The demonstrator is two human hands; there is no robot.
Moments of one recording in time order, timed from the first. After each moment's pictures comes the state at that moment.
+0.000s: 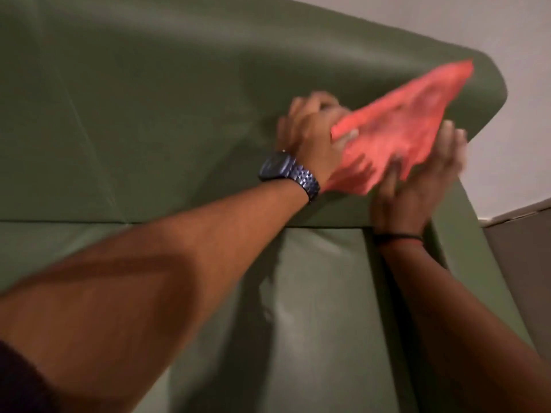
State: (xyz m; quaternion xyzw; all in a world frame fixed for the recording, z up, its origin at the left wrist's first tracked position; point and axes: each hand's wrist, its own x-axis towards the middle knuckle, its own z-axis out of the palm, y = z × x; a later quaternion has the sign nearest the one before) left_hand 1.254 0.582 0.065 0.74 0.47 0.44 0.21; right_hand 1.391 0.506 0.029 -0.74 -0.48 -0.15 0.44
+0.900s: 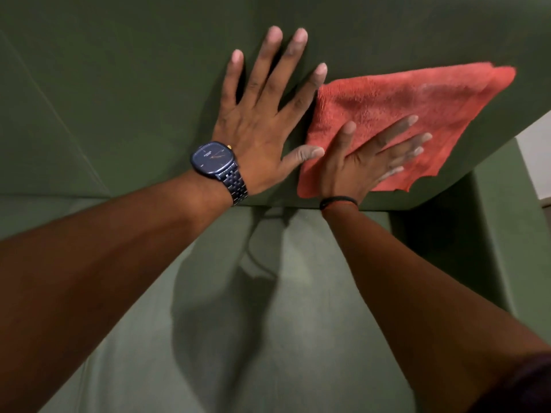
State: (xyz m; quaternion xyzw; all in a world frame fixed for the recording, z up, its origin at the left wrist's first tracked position) left_hand 1.183 0.612 -0.015 0.87 0.41 0.27 -0.07; right_hand 1.326 0.581 -0.077 -0.80 -0.36 -0.03 0.48
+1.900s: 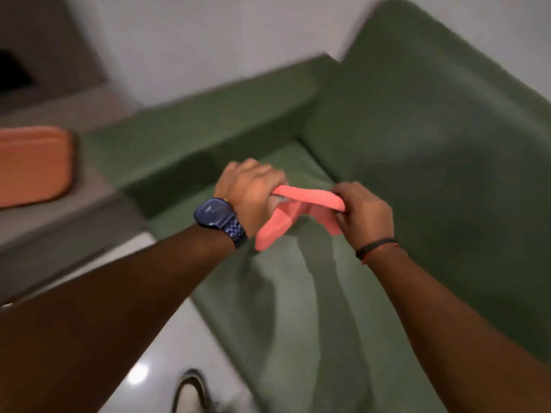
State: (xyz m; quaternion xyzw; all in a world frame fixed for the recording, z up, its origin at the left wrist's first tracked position) left_hand 0.528 0.337 0.031 0.62 0.73 0.29 0.01; right_hand 0.701 0.458 0.023 -0.31 -0.93 0.08 0.19
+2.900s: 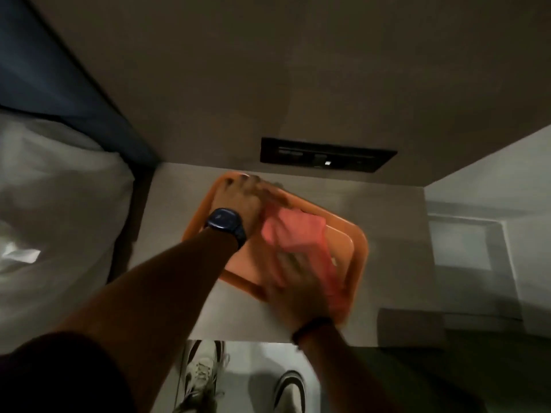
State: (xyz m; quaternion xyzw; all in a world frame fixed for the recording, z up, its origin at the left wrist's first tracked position) left_hand -0.073 0.033 -0.103 0.26 0.96 0.04 0.08; right_hand 0.081 0.140 -0.104 0.03 -0.97 0.24 -0.03
